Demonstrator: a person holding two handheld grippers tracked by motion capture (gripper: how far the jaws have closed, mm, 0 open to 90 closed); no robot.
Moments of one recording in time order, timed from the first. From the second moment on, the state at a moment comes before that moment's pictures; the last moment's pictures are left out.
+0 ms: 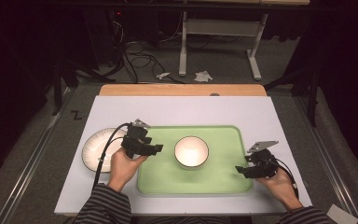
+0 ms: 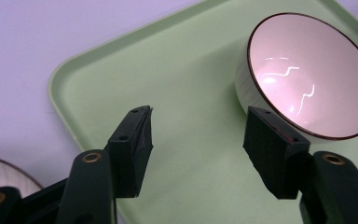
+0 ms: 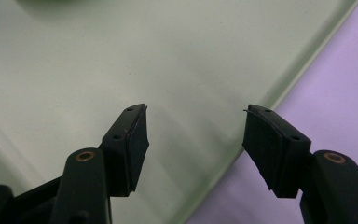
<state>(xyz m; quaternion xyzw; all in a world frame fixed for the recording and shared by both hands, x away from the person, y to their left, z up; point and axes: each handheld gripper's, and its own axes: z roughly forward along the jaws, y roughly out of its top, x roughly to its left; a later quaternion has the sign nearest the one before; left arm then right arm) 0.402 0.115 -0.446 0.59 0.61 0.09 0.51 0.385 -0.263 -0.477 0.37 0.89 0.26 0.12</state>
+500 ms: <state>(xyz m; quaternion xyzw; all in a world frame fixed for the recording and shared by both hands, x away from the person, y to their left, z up) 0.390 0.130 -0.445 0.57 0.63 0.08 0.53 0.390 -0.257 -0.478 0.36 0.89 0.25 0.11</state>
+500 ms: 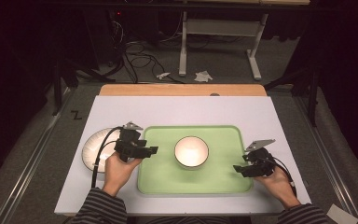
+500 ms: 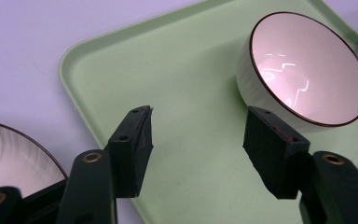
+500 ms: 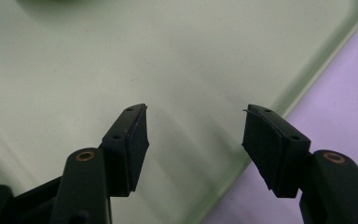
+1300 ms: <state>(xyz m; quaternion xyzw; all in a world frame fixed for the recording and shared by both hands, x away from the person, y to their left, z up) 0.367 0.134 -0.453 0.57 0.64 0.07 0.52 0.398 -0.247 -0.479 0.34 0.90 0.26 0.10</state>
